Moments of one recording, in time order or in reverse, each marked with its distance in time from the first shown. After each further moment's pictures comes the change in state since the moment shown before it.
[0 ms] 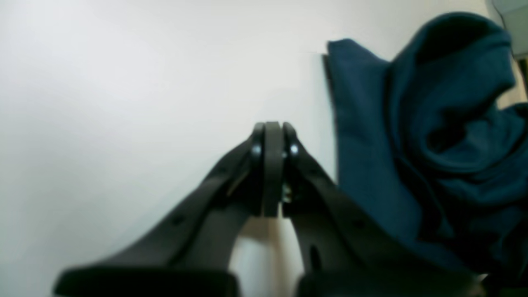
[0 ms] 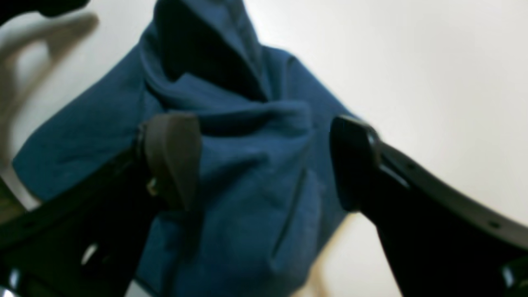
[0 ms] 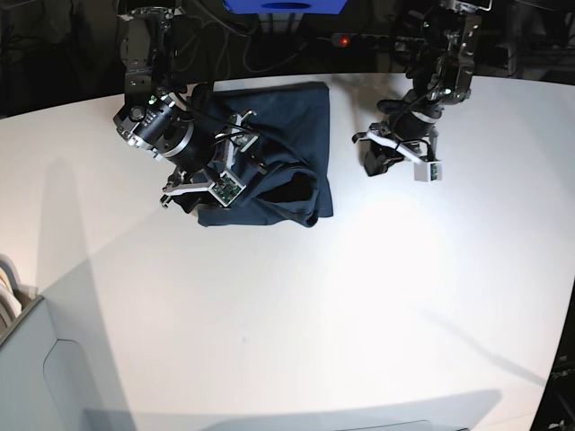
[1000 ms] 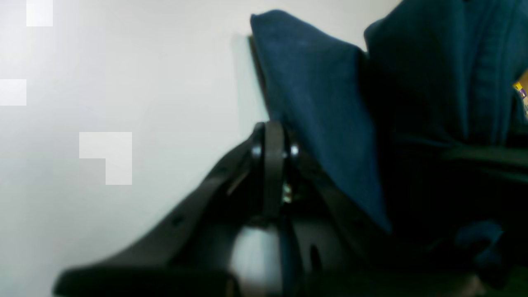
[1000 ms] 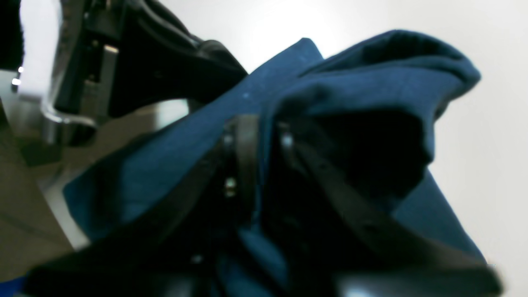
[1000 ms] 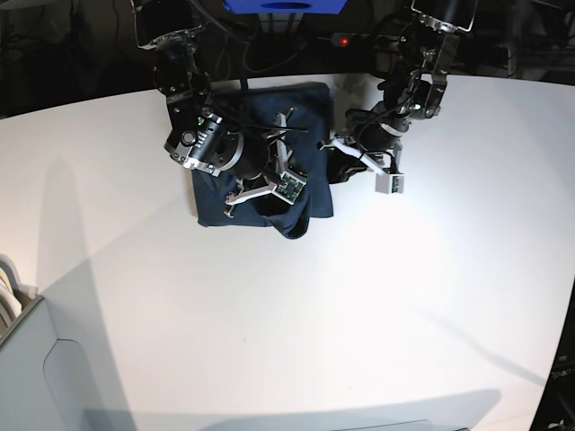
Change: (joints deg) left arm -7.6 2.6 10.3 -7.8 -0.2 -1.1 -2.1; right arm 7.0 -0.2 -13.8 -10.1 -0.8 0.0 1.1
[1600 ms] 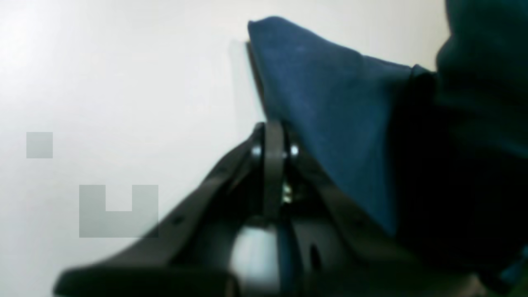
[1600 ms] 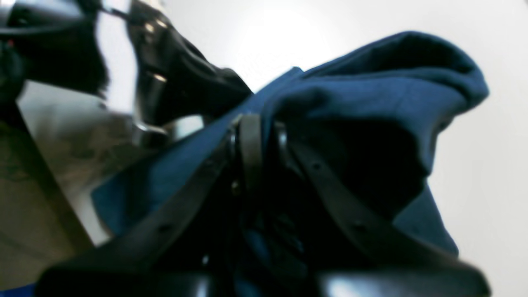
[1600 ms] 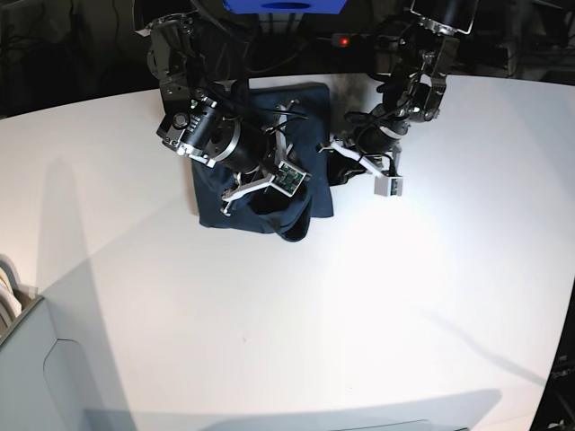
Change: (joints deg) left arm -0.8 0.1 0.2 -0.3 0.0 0.0 0.2; right arm -3.5 0.0 0.0 7.0 0.2 0.0 0.4
